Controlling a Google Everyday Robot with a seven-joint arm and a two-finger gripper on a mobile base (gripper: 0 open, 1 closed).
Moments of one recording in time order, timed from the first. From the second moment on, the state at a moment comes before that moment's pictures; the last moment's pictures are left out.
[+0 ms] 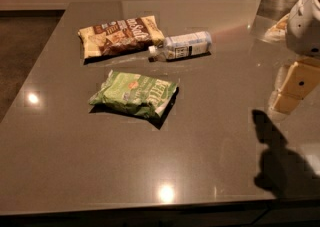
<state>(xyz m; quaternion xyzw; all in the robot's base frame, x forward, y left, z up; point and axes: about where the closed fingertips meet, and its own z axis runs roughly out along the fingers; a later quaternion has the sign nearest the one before) 0.438 -0.217 0.976 -0.60 0.78 -0.03 0.16</state>
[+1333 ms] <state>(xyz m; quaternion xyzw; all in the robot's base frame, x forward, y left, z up) 0.493 -0.126 0.958 -0.62 0.75 0.05 0.22</state>
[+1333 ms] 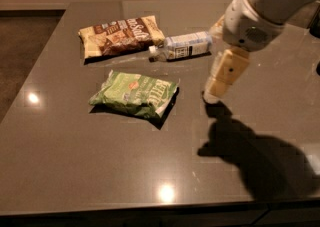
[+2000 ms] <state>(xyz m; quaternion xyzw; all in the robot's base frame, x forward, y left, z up) 0.511 -0.033 0.924 -0.63 0.74 0.10 0.22</state>
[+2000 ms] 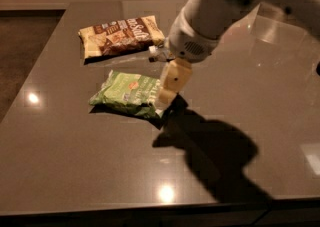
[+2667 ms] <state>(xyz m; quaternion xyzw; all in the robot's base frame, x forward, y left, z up) 0.520 0.019 0.857 -0.63 0.76 0.09 0.17</state>
